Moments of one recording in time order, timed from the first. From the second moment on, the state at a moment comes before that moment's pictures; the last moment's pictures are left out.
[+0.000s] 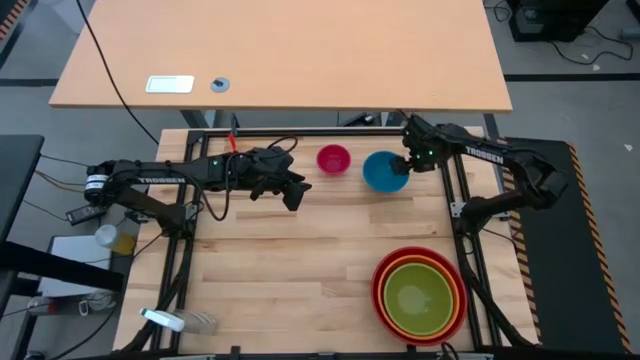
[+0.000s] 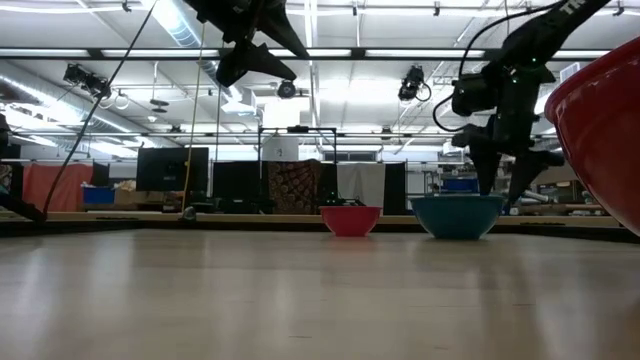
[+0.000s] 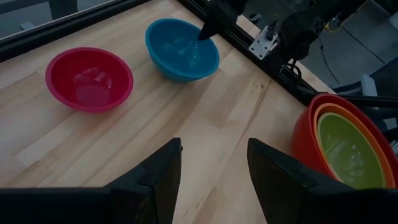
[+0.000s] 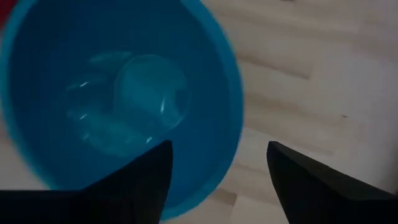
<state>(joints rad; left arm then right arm) 0.11 1.31 1.10 -0.34 -0.13 -0.59 -0.82 1.34 0.83 -0.84 -0.09 0.55</state>
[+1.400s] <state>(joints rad) 0.11 1.34 1.10 -0.28 -0.35 -0.77 -0.70 1.26 1.11 -1.02 -0.16 0.20</state>
